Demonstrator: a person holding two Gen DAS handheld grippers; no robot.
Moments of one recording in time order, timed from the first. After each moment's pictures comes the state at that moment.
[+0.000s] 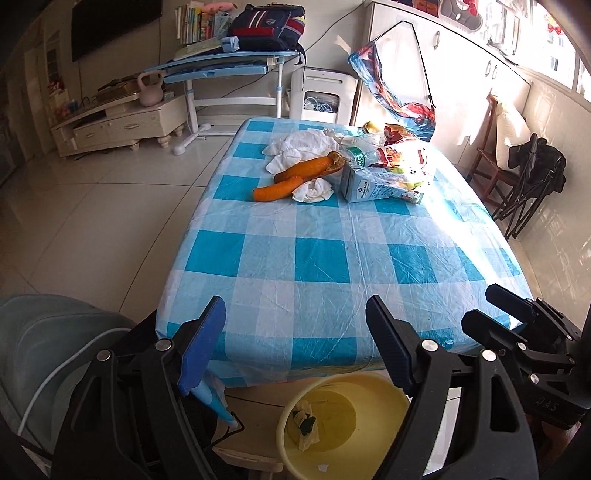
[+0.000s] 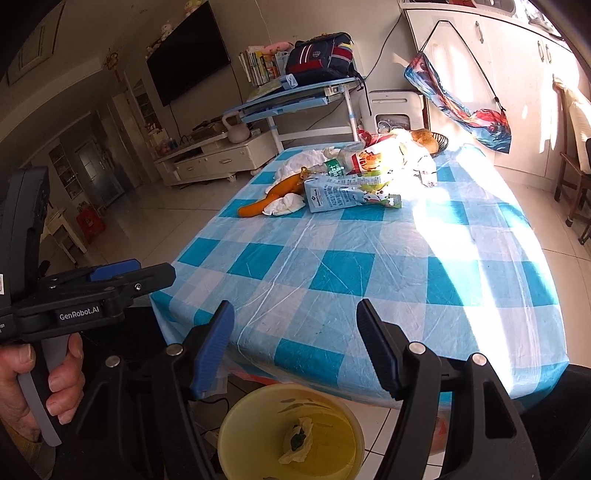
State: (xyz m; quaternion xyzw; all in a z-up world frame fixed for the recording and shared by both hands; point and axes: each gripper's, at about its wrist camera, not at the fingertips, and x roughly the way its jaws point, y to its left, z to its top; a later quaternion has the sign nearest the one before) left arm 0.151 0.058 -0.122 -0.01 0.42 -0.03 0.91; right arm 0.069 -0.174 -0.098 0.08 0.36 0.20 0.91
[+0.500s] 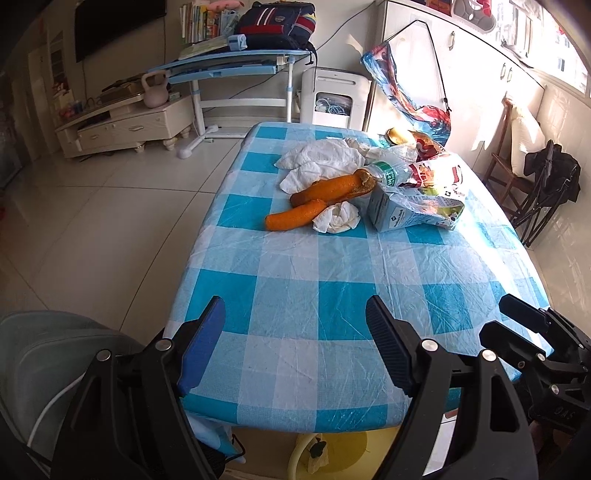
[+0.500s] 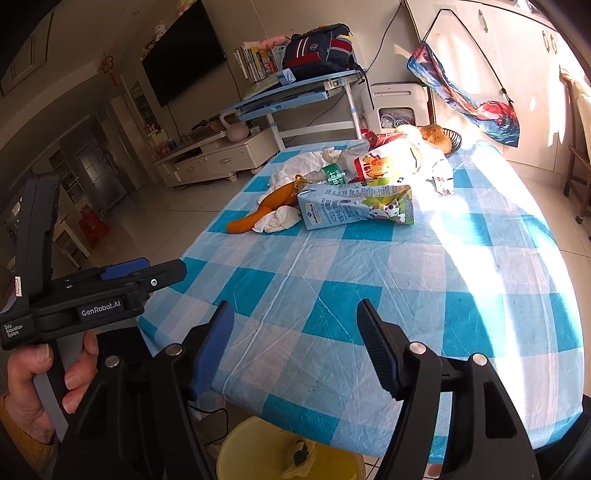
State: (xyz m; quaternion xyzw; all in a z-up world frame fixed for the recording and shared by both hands) left arm 0.214 0.067 -0.134 -0.01 0.42 -0.01 0.91; right arm 0.119 -0.174 -0.104 0.10 0.37 0.21 0.90
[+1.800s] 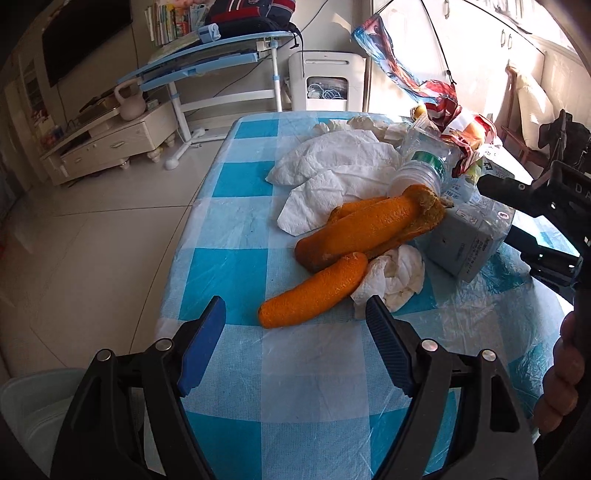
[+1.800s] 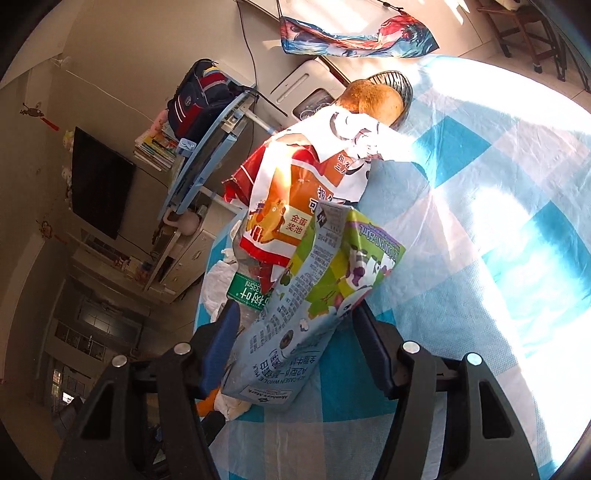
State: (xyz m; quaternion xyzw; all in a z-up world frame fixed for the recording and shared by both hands) left arm 0.341 0.062 -0.186 0.05 0.43 -0.03 0.90; right arm 0.250 -0.204 -0.152 0.40 0.36 0.13 0.83
